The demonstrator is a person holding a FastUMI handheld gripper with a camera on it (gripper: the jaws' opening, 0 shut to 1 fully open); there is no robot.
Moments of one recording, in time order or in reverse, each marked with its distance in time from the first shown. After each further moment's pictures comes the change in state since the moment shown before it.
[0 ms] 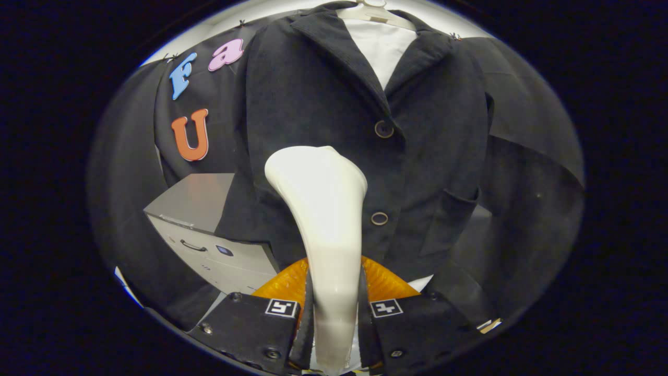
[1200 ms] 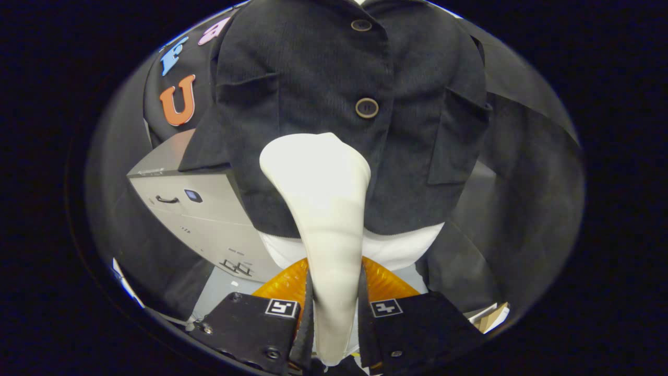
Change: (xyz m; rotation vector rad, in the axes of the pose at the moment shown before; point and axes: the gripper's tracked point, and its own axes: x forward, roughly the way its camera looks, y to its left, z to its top) arm 0.031 -0.028 -0.113 0.001 0.227 -0.032
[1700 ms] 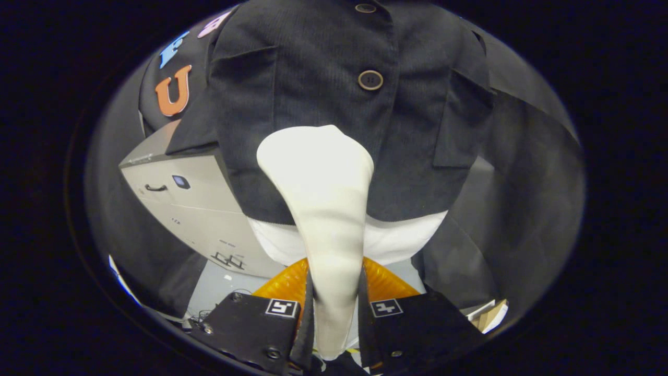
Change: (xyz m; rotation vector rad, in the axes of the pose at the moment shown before) arm 0.021 0.002 -0.024 -0.029 0.051 -0.050
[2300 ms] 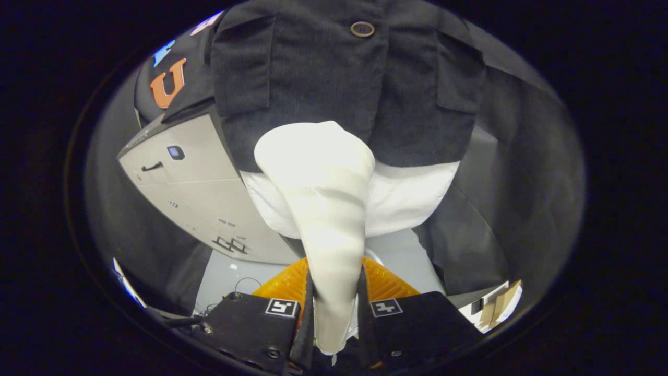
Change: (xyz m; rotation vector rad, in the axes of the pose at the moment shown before) arm 0.000 0.000 -0.045 0.081 0.042 0.029
